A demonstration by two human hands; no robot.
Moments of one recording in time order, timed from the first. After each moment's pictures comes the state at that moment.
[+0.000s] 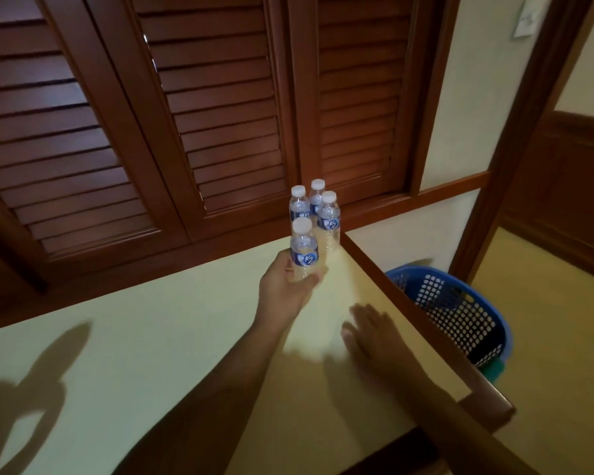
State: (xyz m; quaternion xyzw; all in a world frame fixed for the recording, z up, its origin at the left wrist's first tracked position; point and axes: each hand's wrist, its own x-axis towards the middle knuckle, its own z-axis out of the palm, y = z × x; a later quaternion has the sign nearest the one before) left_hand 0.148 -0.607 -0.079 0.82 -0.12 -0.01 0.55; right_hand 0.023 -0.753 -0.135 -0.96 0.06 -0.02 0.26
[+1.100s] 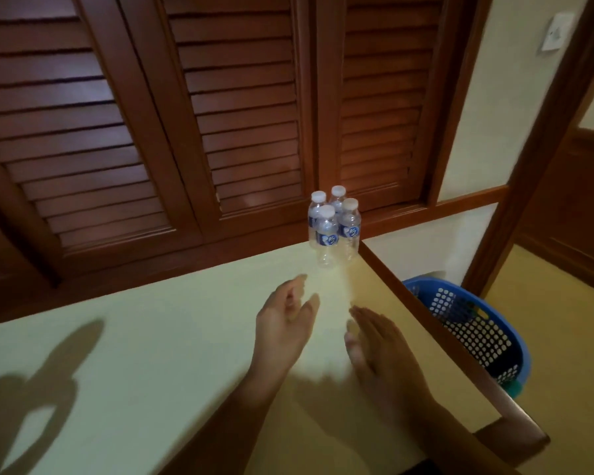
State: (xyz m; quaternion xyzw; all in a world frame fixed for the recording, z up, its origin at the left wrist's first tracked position) left_hand 0.121 -0.568 -0.108 0.81 -0.11 0.04 0.57; right_hand 0.027 -0.724 -0.132 -0.94 0.06 -0.18 0.29
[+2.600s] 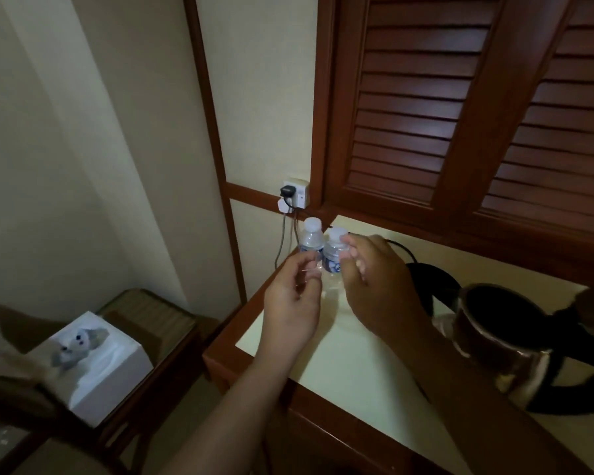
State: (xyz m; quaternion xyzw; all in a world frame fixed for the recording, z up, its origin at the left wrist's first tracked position) left_hand -0.072 0.105 -0.066 0.74 0.19 0.32 0.56; right_hand 0.004 -0.009 -0.023 -0.84 -0.33 -0.14 0.40
